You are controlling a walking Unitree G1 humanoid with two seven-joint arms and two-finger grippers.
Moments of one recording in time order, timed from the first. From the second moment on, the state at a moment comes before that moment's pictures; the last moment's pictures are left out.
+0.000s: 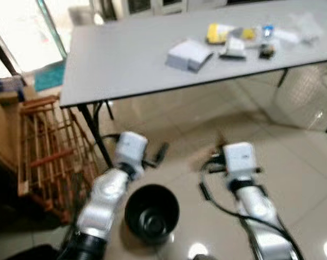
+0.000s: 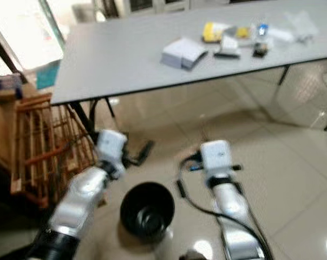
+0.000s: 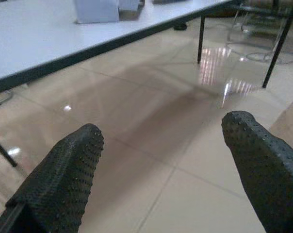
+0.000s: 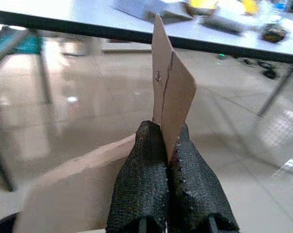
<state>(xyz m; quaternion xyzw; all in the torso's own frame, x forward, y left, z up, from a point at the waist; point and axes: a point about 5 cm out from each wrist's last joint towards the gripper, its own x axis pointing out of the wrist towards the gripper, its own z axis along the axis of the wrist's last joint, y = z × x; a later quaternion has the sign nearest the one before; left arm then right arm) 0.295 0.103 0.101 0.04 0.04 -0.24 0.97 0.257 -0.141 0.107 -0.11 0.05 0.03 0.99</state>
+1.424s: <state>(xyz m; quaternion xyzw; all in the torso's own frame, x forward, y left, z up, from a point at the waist) 0.297 0.127 0.102 0.08 0.03 -0.19 0.98 0.258 -0.127 0.114 -0.10 0.02 0.07 0.99</state>
